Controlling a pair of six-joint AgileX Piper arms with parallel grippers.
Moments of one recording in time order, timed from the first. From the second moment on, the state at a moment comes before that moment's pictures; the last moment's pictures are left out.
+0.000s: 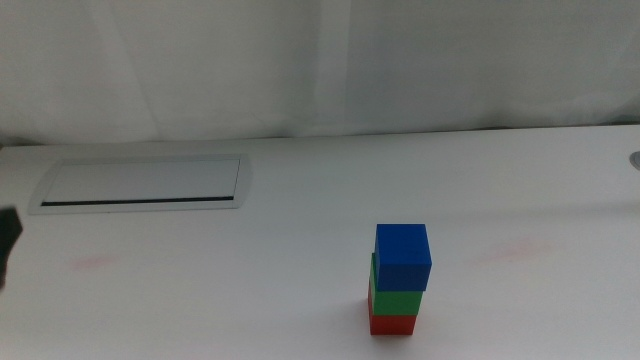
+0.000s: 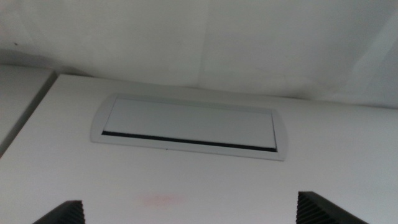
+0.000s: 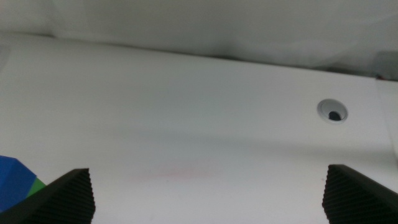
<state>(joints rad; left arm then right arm) -0.02 0.61 -0.64 0.15 0.64 -0.26 0.19 0.79 -1.02 0.00 0.93 -0.08</state>
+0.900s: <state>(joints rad) -0.02 0.01 -0.15 0.00 0.28 -0.21 0.19 0.27 -0.30 -0.03 0.43 -0.02</state>
